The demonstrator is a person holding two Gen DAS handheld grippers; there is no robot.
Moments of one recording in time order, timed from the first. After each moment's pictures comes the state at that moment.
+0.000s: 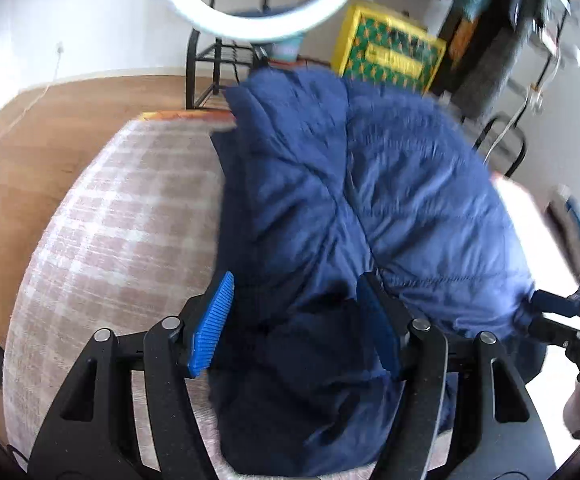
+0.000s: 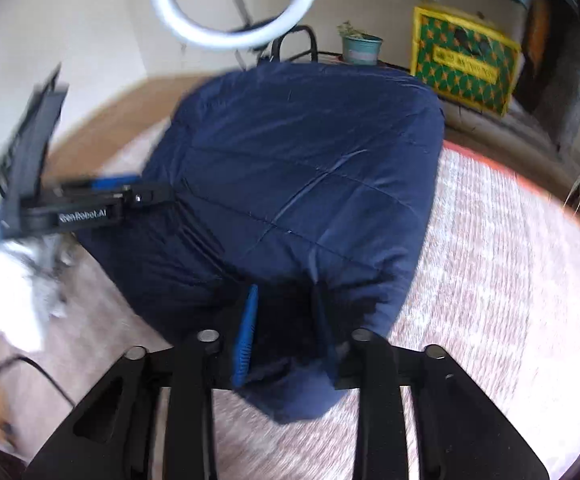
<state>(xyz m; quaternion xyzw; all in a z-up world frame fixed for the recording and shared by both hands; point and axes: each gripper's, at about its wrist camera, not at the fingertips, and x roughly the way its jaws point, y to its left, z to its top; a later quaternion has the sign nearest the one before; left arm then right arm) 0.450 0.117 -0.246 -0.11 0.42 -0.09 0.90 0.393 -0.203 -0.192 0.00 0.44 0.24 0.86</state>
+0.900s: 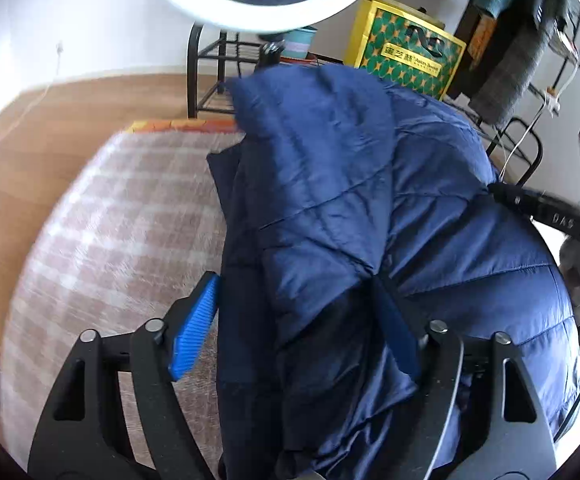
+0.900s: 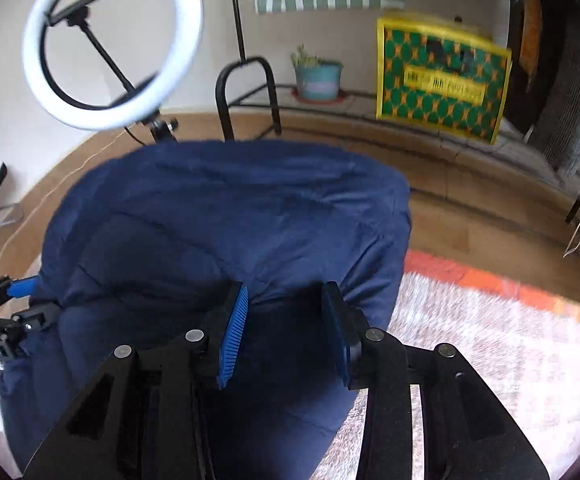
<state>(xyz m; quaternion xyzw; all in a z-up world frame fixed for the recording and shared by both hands) 0.512 0.118 -0.279 -0.09 0.43 -0.07 0.89 0.566 -0.200 -0.224 -0.01 0.42 0.20 0.88</state>
